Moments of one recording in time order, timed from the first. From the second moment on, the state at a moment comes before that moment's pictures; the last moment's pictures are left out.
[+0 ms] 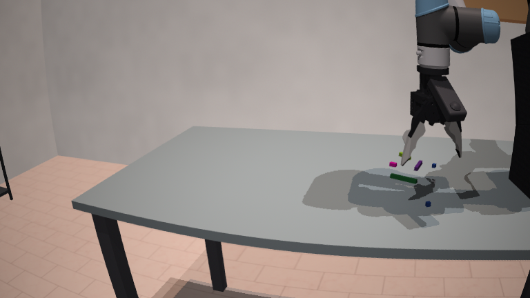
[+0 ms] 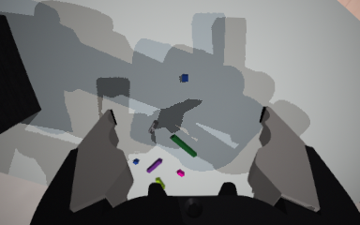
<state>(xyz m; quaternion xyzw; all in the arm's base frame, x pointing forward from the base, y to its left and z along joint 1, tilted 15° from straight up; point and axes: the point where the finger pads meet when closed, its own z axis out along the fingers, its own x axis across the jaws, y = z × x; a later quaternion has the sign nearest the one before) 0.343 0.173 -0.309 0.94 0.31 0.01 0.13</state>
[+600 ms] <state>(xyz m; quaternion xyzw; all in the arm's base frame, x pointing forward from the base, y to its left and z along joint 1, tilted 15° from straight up) 0.361 0.160 -0.305 0.97 0.20 0.03 0.12</state>
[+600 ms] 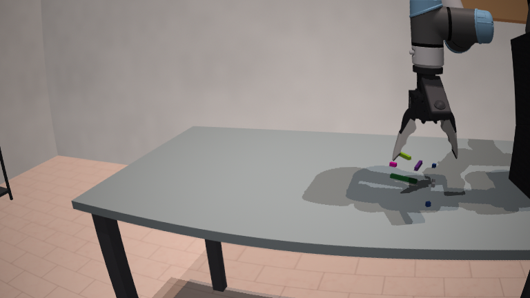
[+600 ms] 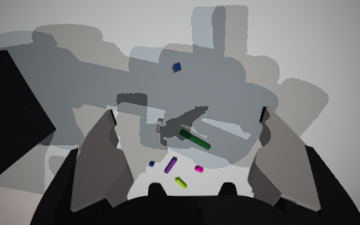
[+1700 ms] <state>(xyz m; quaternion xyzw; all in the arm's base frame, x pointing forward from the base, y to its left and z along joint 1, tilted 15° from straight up) 0.435 0.082 -0.288 0.95 -0.30 0.08 0.09</state>
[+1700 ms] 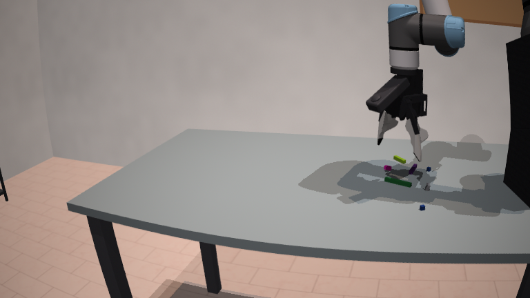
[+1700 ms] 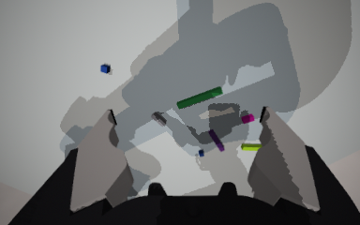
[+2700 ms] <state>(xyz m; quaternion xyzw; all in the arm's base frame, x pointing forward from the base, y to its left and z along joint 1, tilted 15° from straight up) 0.478 -0.014 -0.268 0.72 -0.68 0.12 0.05</state>
